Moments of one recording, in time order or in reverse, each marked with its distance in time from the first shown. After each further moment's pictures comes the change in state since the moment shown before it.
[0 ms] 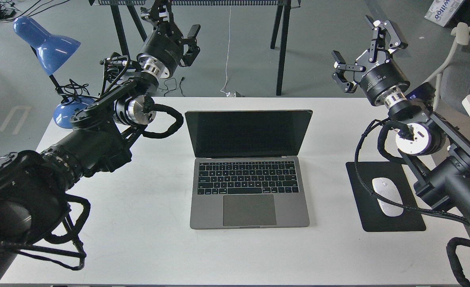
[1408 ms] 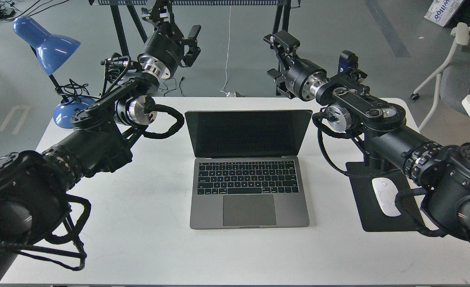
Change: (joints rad) left arm 0.001 -0.003 0.002 0.000 0.000 0.002 0.000; right arm 0.441 0.305 -0.698 -0.520 -0.059 -0.057 -0.004
